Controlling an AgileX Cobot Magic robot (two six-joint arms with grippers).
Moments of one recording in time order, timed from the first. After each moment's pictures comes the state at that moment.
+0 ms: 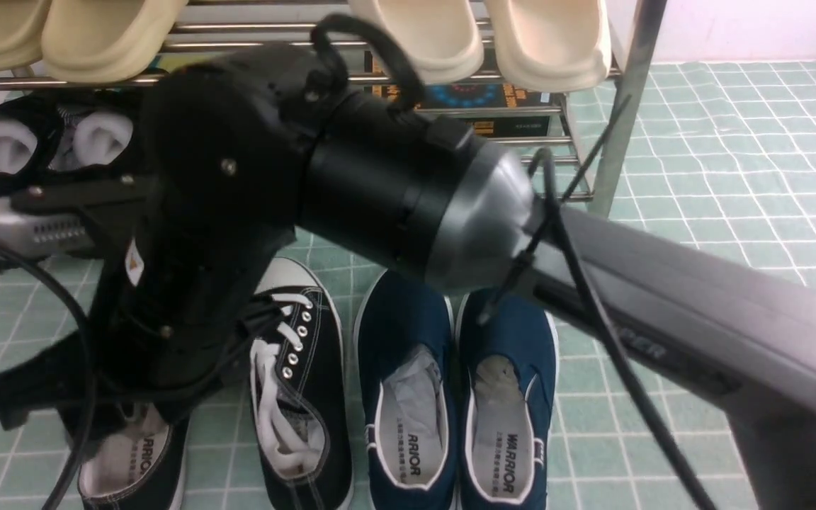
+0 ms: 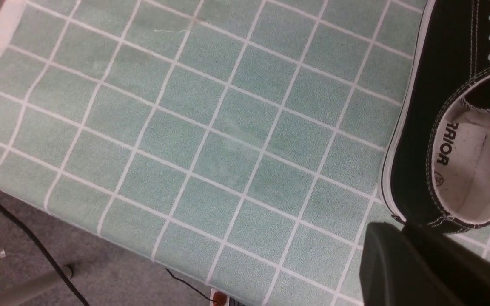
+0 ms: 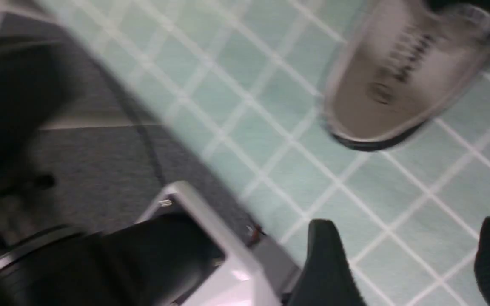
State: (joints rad) right arm 1.06 2.20 -2.33 0.37 1.25 0.34; left arm -0.25 0.77 -0.81 0.34 1.23 -0.68
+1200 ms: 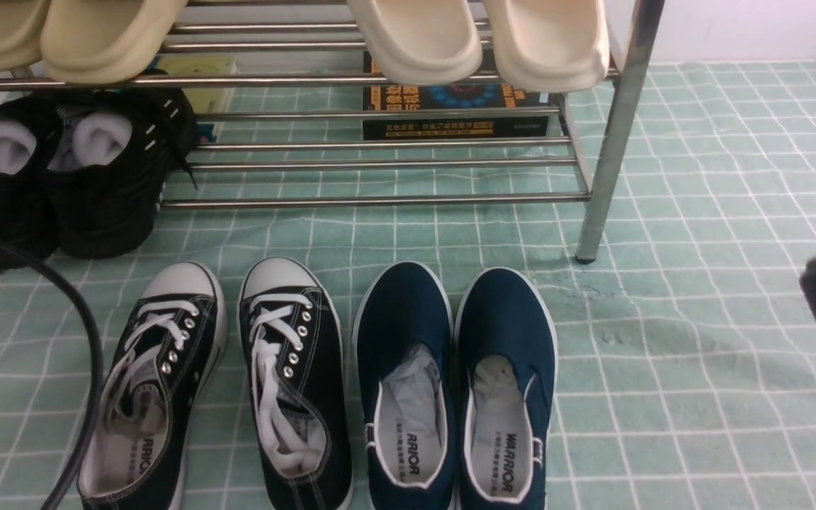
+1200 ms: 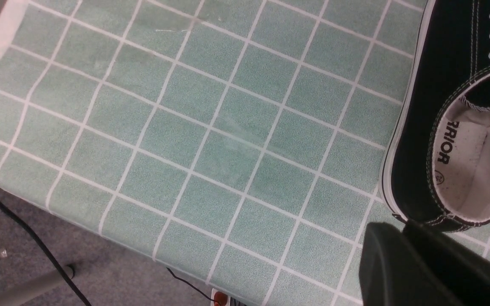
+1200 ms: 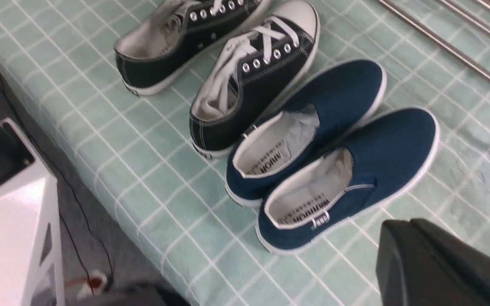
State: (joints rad) right arm 1.04 0.86 -1.18 -0.11 1.02 0.23; left arm -0.25 0.77 -0.81 0.34 1.23 -0.68
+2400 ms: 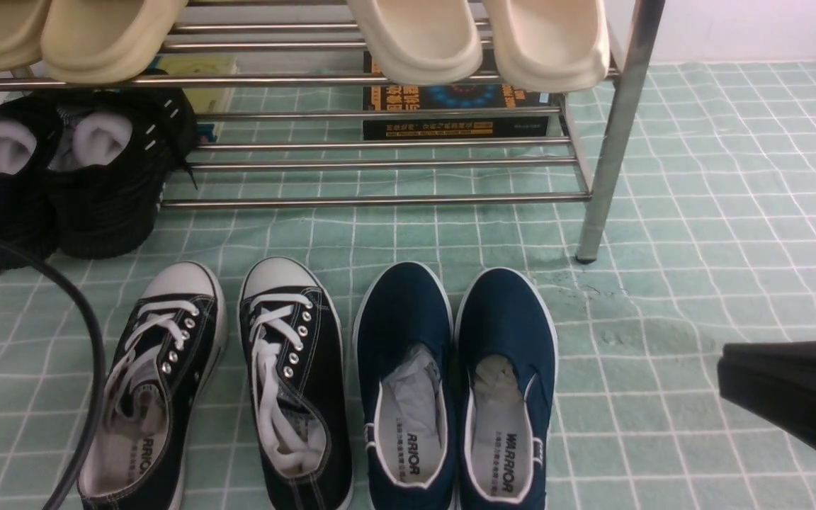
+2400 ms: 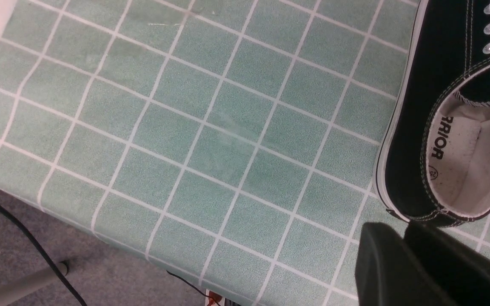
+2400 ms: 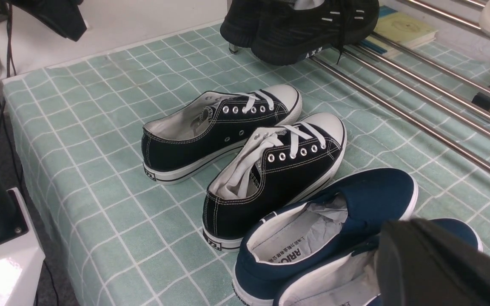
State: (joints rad) right arm 1.04 0.65 -0.69 -0.21 0.42 0.24; left arm -0.25 0.77 -0.81 0.33 1.23 -0.68
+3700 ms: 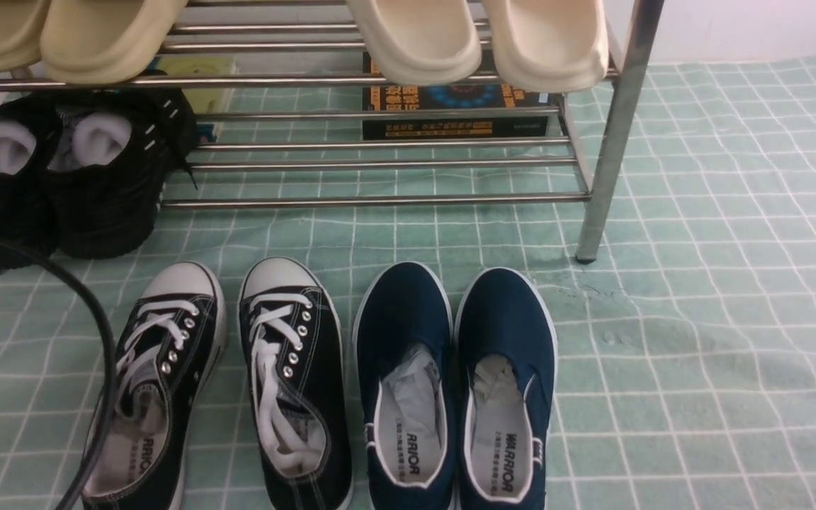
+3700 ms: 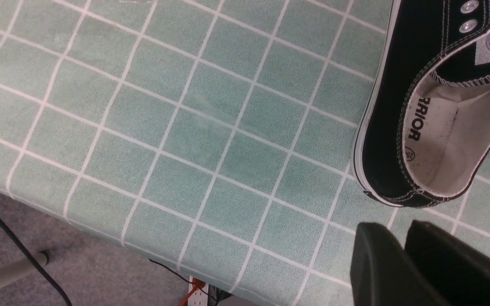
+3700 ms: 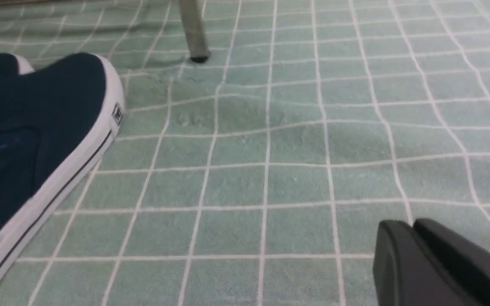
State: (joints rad) right arm 0.13 -0.01 0.01 -0.06 0.40 0.24; left arm -0.25 0.77 -0.81 0.27 1.23 -0.65
